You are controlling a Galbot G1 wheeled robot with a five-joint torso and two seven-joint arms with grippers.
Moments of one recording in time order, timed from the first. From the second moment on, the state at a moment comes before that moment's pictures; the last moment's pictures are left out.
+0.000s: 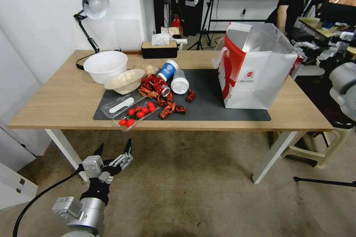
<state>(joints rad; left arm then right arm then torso) 1.86 -1.42 -0.57 -2.31 -0.45 0.01 -0.02 -1.02 0.48 0.57 1.86 1.18 -0.04 0.05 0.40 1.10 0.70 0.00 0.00</state>
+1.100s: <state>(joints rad) 1.86 -1.42 -0.58 -2.30 -0.45 -0.01 0.04 -1.62 0.83 0.62 2.16 0.72 0.26 0.19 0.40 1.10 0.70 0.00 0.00</state>
